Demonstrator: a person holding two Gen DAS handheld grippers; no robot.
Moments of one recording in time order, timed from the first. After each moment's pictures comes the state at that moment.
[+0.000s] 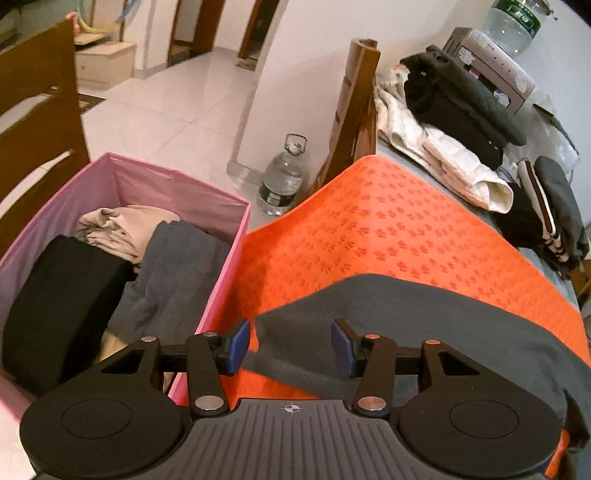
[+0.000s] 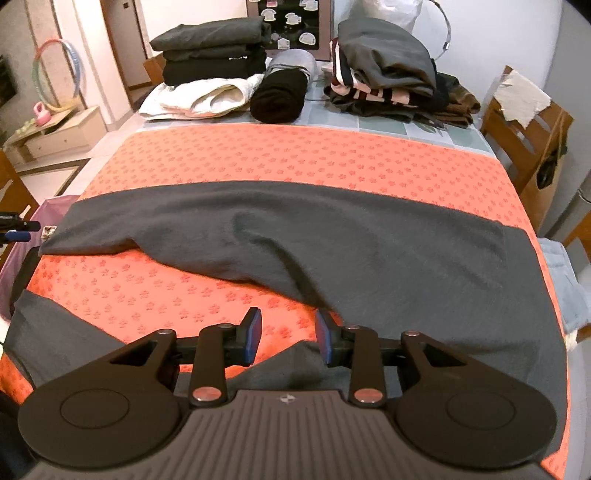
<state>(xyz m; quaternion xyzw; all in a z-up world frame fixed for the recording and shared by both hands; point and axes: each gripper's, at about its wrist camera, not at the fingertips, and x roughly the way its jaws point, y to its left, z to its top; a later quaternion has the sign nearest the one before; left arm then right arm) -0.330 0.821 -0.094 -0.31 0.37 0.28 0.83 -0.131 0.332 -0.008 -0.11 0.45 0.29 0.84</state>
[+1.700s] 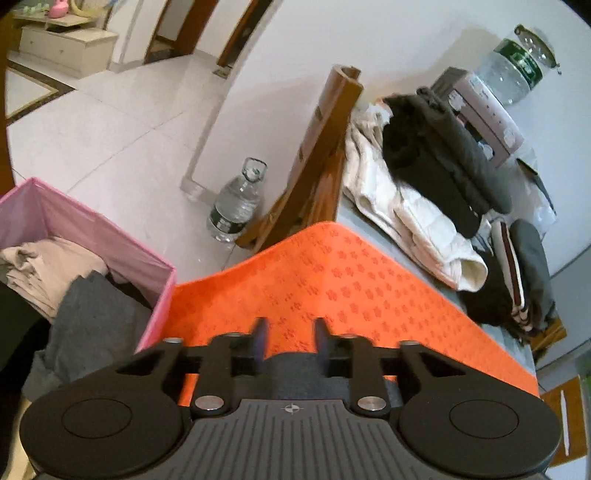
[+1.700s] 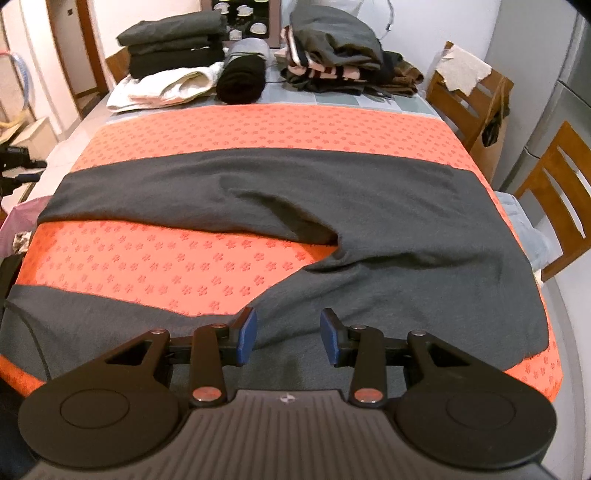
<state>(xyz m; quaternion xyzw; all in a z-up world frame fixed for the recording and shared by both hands) -0.262 0.873 -0.080 -0.38 0.29 0.25 0.84 -0.211 0.324 -0.006 -0.11 0.47 0.21 0.85</state>
